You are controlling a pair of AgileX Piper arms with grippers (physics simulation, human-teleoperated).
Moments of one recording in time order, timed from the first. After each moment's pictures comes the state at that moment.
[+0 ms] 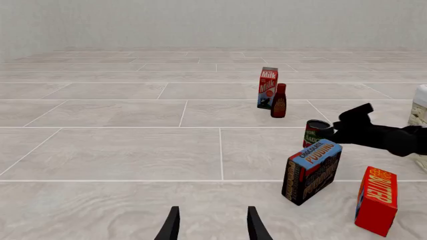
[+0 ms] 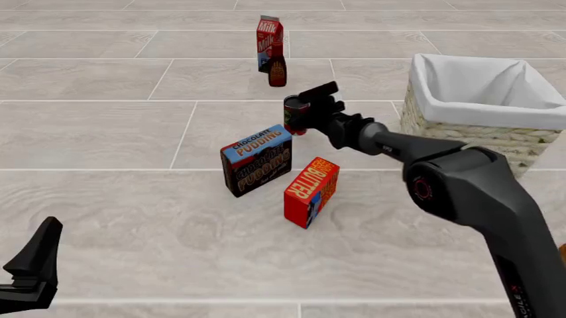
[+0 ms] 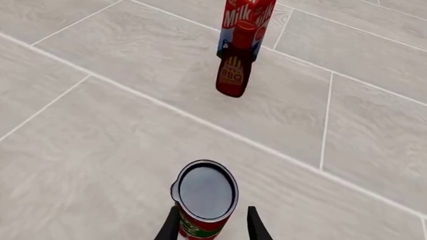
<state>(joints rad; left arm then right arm) 0.00 0.01 0.00 0.00 0.00 0.36 2.56 -2.02 -0.12 -0.15</state>
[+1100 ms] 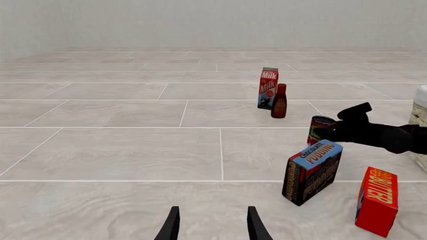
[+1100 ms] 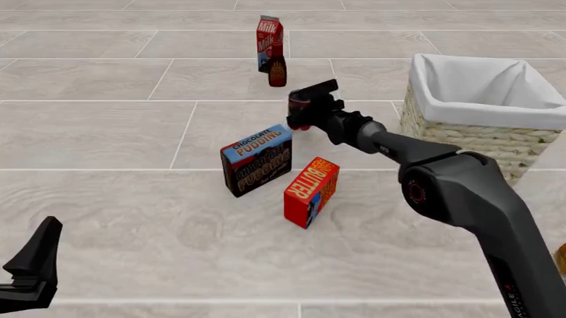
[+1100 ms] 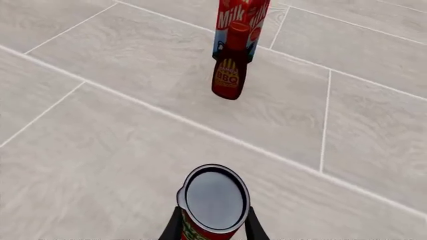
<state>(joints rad) 0.00 0.01 0.00 -0.01 0.00 0.35 2.61 -2.12 -0.06 -0.18</state>
